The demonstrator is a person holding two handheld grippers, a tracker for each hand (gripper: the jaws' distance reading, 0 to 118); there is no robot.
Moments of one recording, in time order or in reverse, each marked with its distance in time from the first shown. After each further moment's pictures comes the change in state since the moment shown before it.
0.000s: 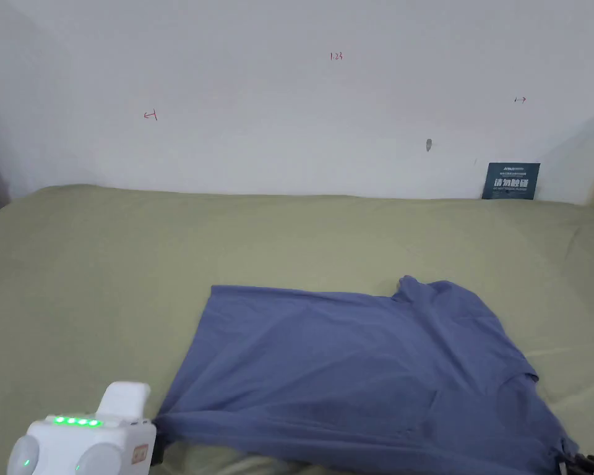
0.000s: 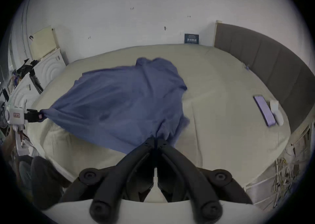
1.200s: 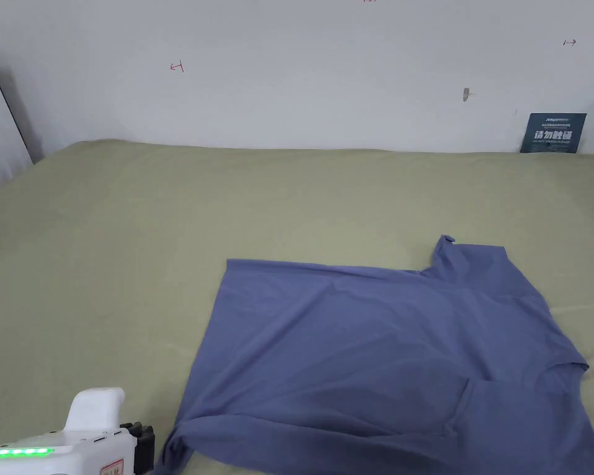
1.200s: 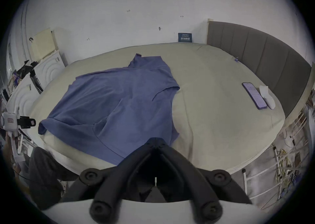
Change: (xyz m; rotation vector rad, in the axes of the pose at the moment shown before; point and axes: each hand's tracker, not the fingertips) left arm -0.029 -0.067 0.053 0.007 -0.040 0.177; right arm 0.000 -0.049 0.044 0.027 -0.039 -0.029
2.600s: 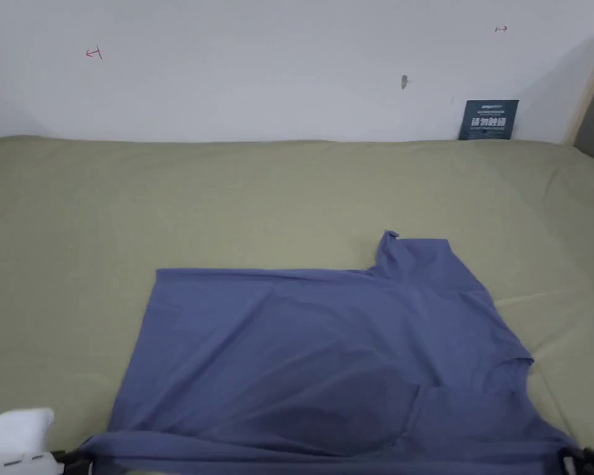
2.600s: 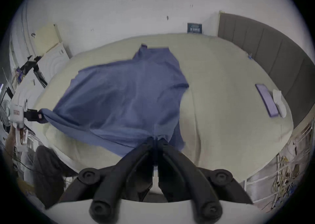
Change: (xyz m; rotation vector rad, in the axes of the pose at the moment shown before) left arm 0.012 0.055 -0.023 -0.110 -0.061 -0.088; right arm 0.020 0.056 -0.041 -0.075 0.088 0.021
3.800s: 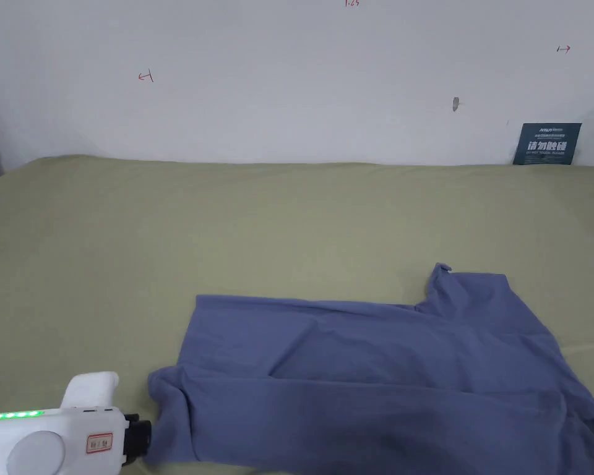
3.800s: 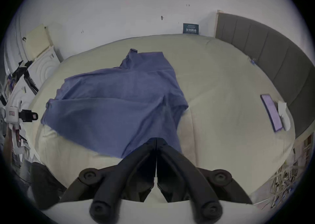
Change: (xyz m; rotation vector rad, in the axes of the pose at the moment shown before) left arm 0.001 0.059 -0.059 0.017 -0.022 0.088; right arm -0.011 0.035 -0.059 -0.029 -0.054 -0.025
